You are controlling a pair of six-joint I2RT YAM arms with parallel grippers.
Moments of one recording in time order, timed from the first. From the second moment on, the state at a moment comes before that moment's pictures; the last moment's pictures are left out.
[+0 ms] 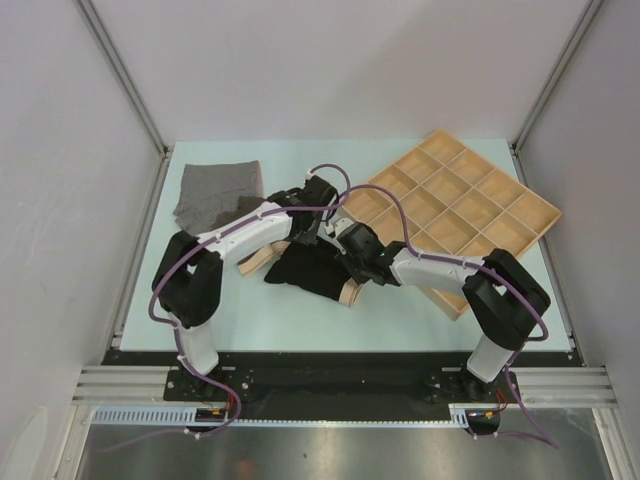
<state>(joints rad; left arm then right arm) -0.66 1.83 1.43 -0.71 -0.35 -0.29 0.82 1.69 1.00 -0.25 0.20 0.07</state>
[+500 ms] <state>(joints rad) -0.66 1.88 1.44 -0.68 -0.34 -0.29 0.79 1.74 1.04 -0.25 0.24 -0.01</state>
